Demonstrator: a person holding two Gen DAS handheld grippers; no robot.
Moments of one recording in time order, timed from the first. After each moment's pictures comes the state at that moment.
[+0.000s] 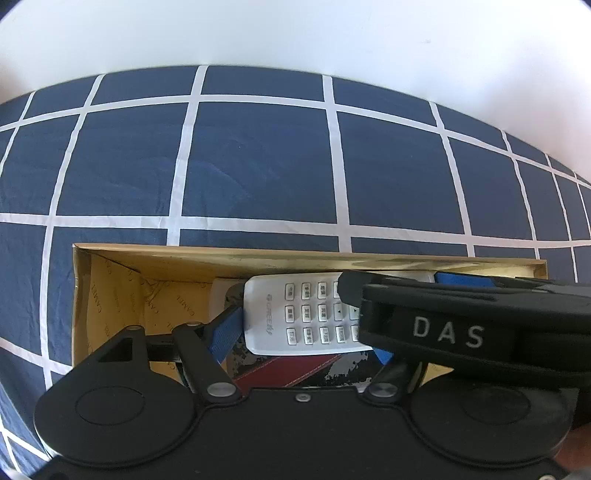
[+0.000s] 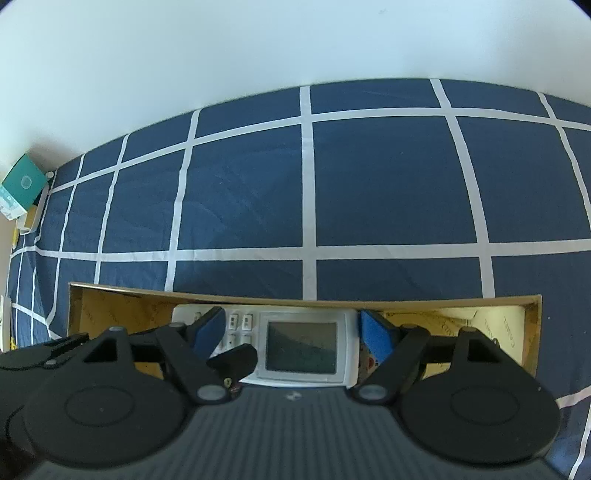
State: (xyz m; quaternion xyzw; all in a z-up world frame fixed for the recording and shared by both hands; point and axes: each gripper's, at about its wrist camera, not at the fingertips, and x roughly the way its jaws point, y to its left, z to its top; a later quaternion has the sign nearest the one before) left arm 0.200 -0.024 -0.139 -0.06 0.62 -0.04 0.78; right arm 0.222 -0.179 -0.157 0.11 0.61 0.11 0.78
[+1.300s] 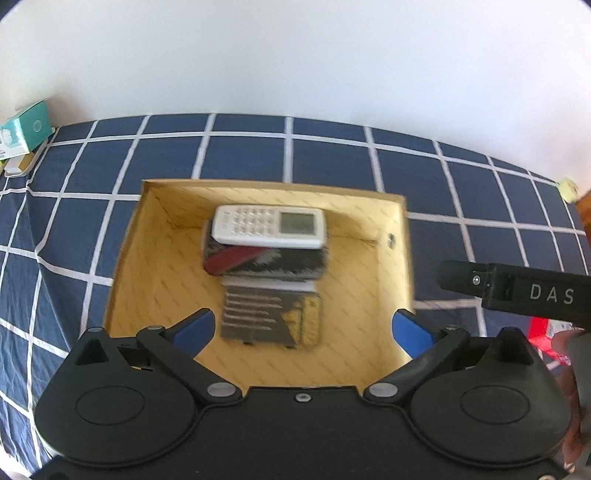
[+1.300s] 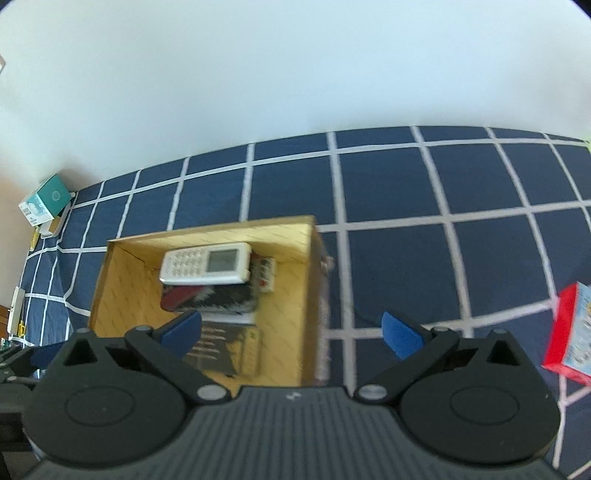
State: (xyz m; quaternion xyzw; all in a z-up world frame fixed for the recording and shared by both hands) left arm 0.043 -0.121 -0.018 -0.04 0.55 0.00 0.83; right arm 0.080 -0.316 -0.042 0.10 0.54 0.09 0.83
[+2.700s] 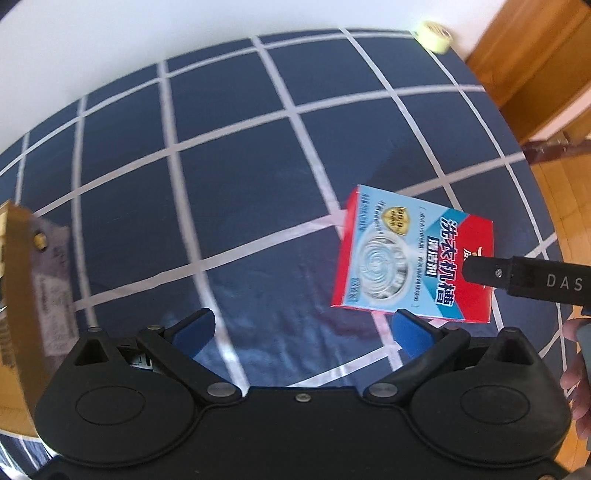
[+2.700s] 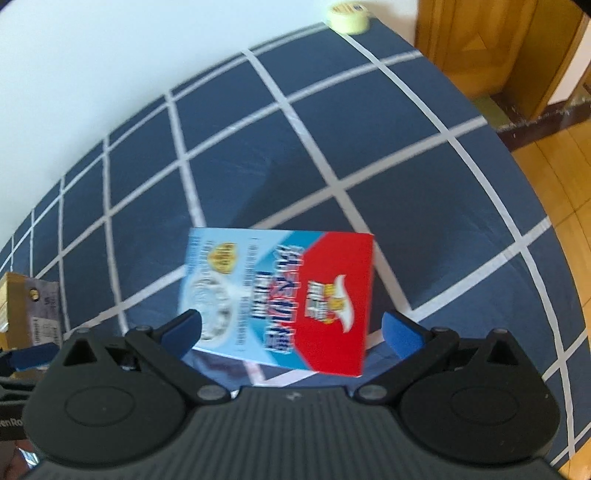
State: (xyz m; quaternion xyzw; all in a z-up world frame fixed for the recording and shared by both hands) left arm 0.067 -0.495 -0.115 0.07 0.63 -0.14 0.76; right arm 0.011 -0.718 -0.136 0.21 0.59 -0.08 0.78
